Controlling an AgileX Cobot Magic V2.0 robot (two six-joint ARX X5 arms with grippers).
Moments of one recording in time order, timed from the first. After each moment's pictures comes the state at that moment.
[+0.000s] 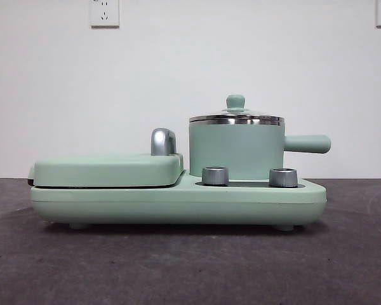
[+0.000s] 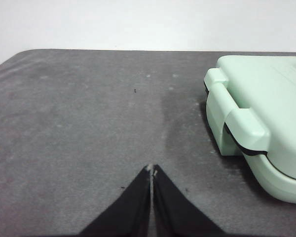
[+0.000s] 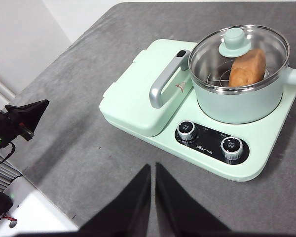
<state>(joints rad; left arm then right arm) 0.03 0.01 0.03 -0.18 0.04 0.01 0.56 0.63 1.06 -0.87 -0.23 0.30</state>
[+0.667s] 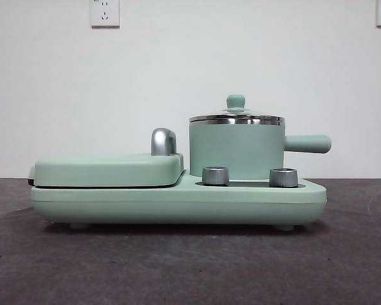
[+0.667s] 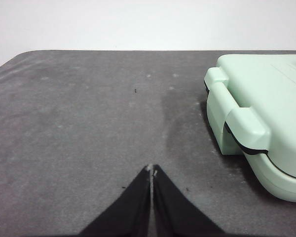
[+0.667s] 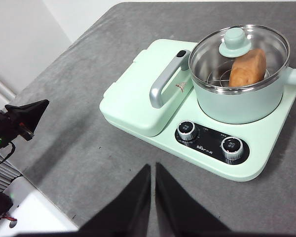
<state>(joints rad) 0.03 0.01 0.03 -0.18 0.04 0.01 0.56 0.63 1.06 -0.87 -0.23 0.30</state>
